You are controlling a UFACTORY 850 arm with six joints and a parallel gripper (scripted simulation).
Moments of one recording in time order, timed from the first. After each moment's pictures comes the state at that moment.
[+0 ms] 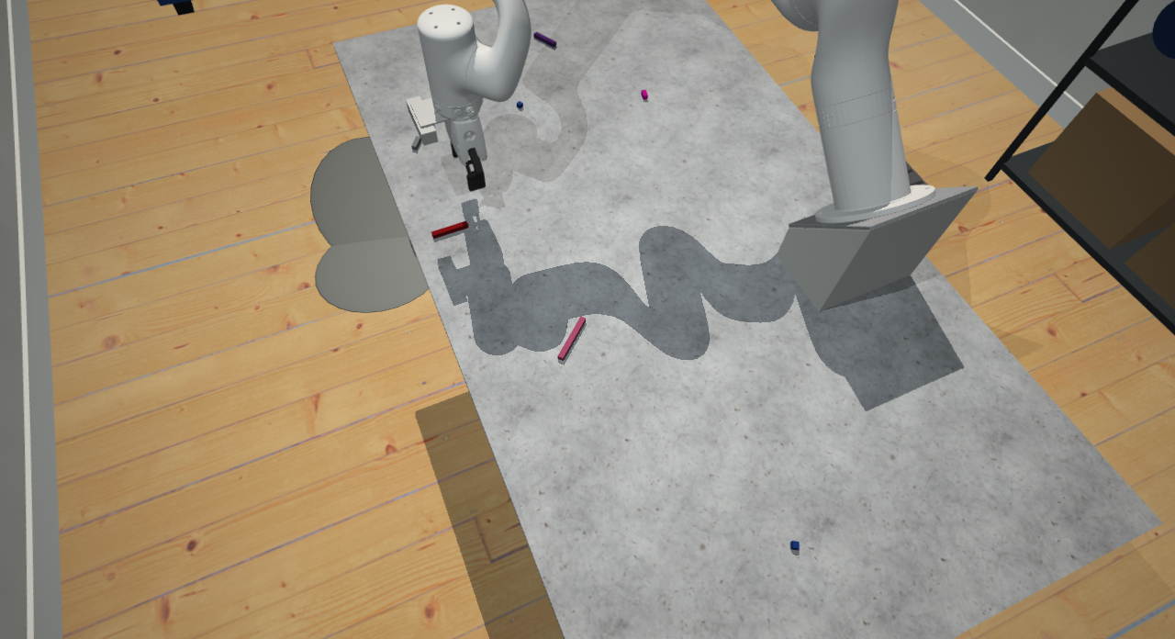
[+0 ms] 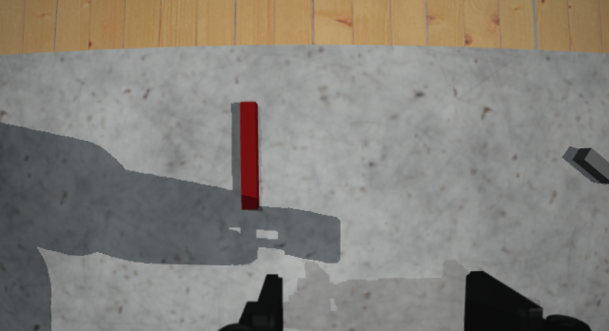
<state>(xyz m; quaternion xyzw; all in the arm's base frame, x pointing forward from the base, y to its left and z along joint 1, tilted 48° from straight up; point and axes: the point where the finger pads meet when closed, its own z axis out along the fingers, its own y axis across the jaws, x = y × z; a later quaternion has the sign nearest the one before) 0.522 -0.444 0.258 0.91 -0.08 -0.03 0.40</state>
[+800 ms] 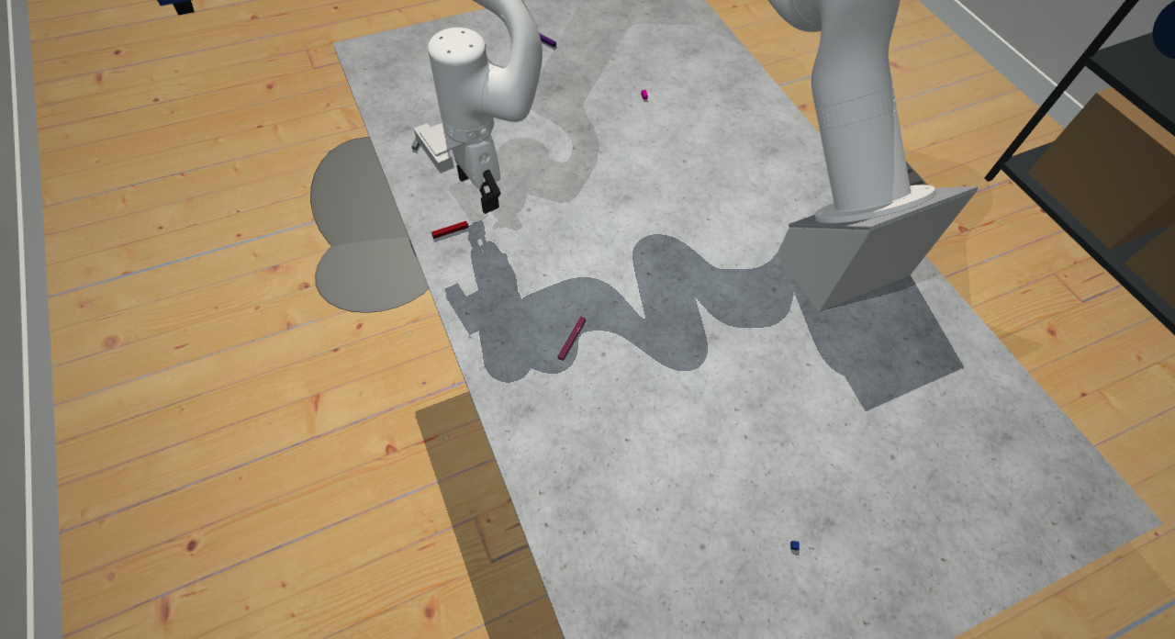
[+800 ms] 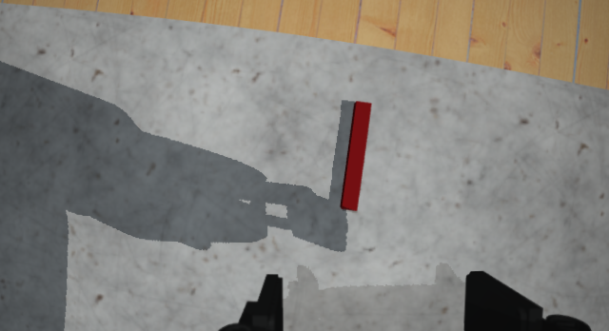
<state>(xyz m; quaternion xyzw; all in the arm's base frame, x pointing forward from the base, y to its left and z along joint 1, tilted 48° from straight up) 0.530 -0.406 0.214 0.92 -0.01 -0.07 0.39</state>
